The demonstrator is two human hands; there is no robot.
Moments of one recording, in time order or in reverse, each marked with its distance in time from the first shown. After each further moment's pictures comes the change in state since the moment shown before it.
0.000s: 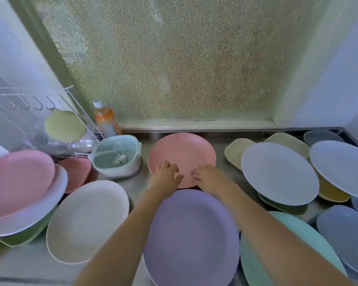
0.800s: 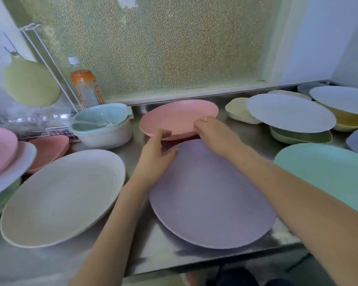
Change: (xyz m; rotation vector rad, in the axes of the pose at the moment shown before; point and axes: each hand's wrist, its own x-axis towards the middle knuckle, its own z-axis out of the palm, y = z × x) left_hand -0.046 -0.074 0.051 -0.520 0.366 0.401; right_hand -0.005 -0.014 0.067 -0.137 0.599 -0.147
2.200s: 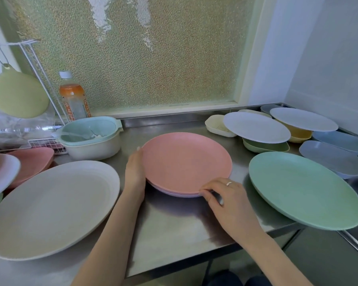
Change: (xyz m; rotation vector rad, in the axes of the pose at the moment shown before) left_hand -0.004 -0.011 -0.001 -0.535 0.153 -0.514; right_hand -0.153 -0.088 -0.023 0.129 0.209 0.320
